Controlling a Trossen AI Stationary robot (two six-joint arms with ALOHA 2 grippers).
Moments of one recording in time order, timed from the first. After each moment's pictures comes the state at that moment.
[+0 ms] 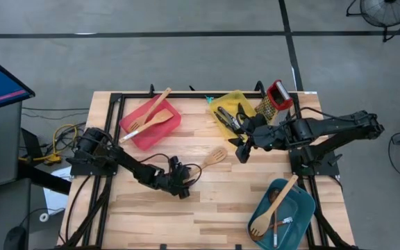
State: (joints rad) left arm -0.37 1.90 0.72 0.33 -0.63 -0.45; right arm 0.21 1.23 1.22 -0.70 0.51 0.58
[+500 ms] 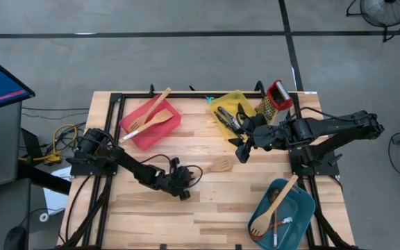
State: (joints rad) left arm -0.37 1.93 0.72 0.33 -0.60 -0.48; right arm 0.21 1.23 1.22 -0.70 0.50 0.58
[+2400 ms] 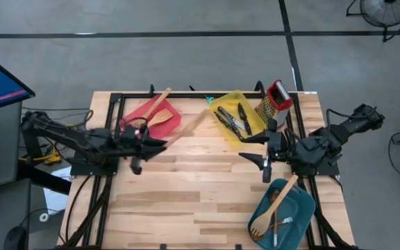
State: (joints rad) left arm -0.31 0.81 0.59 0.33 -0.38 -0.31; right arm 0.55 1.10 1.22 -0.40 0.73 0.24
